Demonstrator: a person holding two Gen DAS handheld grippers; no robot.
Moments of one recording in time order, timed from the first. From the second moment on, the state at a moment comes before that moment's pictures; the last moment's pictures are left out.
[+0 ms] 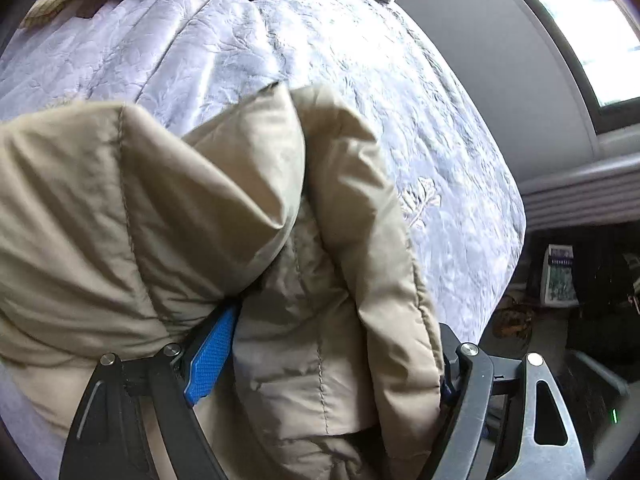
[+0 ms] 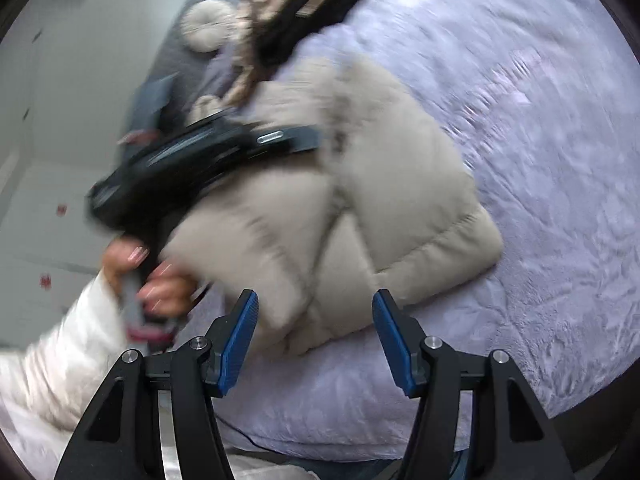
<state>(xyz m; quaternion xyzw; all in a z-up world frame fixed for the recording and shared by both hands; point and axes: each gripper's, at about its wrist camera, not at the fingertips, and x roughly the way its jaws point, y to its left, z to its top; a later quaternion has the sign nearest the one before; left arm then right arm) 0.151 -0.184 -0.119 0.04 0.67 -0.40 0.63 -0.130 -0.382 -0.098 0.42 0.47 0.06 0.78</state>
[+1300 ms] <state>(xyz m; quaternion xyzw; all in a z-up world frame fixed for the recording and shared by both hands) 0.181 -0.275 -0.140 0.18 0.53 -0.27 0.79 -0.131 -0.450 -0.136 0.42 0.47 -0.16 0.76</state>
